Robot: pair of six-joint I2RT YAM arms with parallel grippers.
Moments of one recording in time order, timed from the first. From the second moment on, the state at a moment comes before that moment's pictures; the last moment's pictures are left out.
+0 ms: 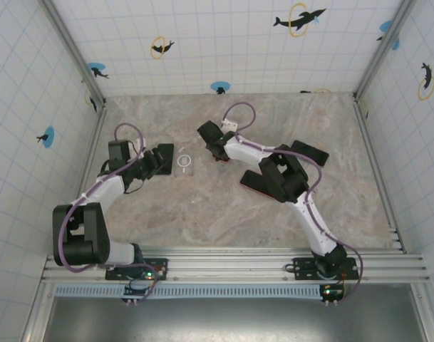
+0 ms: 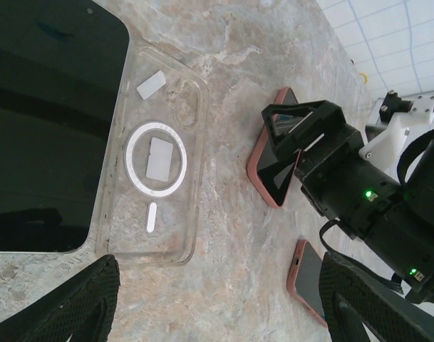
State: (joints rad) left arm 0.03 1.39 0.69 -0.07 0.68 -0.60; right arm 0.76 2.45 1.93 -0.55 0.56 0.88
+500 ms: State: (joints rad) left arm 0.01 1.40 0.70 -0.08 0.68 -0.58; right arm 0.76 2.44 1.90 -0.60 0.62 0.91
